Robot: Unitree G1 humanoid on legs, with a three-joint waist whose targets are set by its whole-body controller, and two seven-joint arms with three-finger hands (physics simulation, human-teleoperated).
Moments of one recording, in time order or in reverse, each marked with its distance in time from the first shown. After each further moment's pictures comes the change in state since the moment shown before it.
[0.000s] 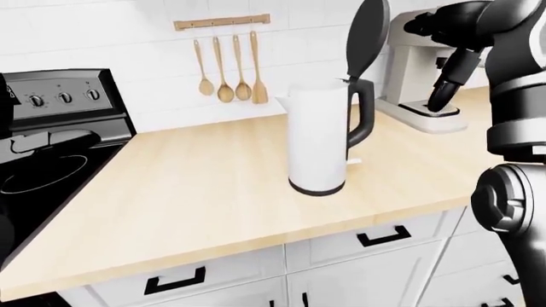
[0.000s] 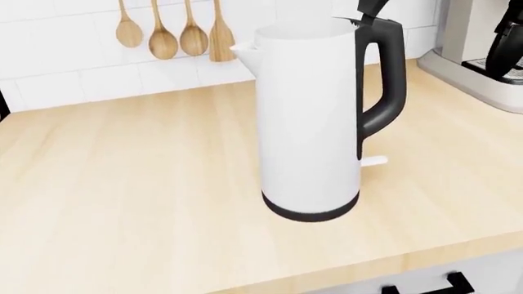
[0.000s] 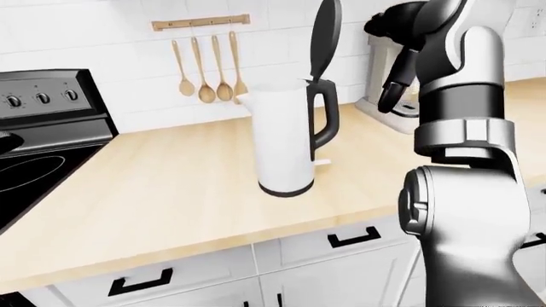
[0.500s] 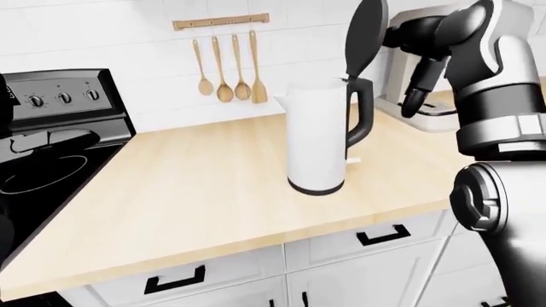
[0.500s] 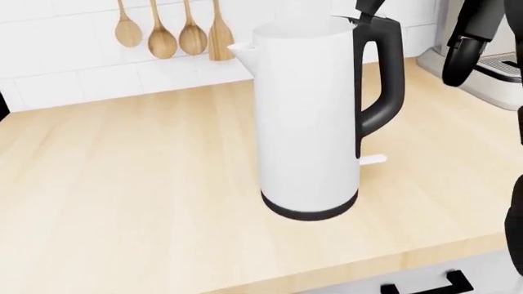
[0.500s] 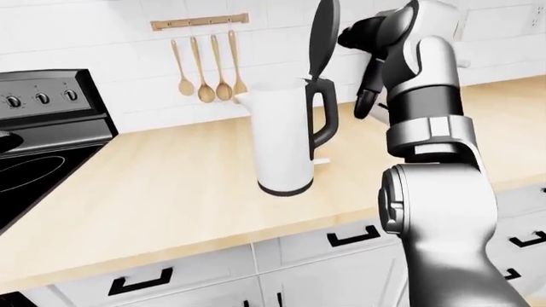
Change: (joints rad) left arm 0.000 0.000 -0.002 0.011 0.002 -0.010 -0.003; right arm -0.023 0.095 0.030 0.085 -0.018 -0.021 -0.047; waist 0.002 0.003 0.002
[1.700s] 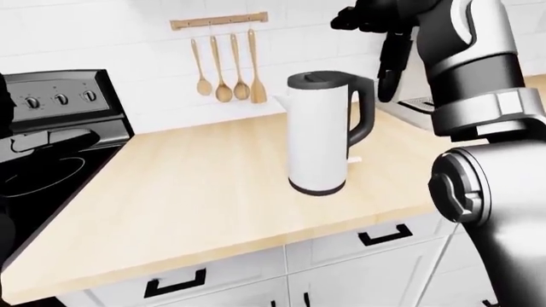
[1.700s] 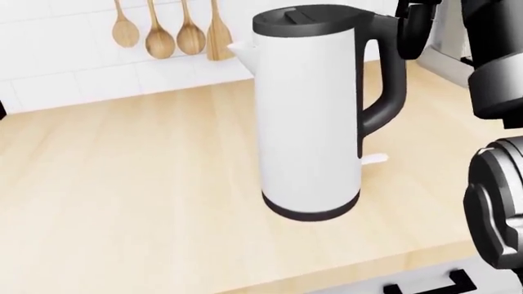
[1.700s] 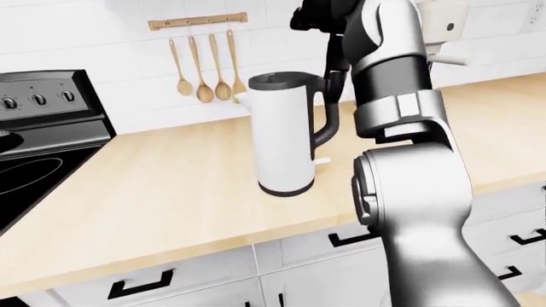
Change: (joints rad) left arm 0.000 -0.001 -0.004 0.008 0.001 -0.009 0.002; right arm -0.138 0.126 0.038 -0.014 -0.038 -0.074 0.120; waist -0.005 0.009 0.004
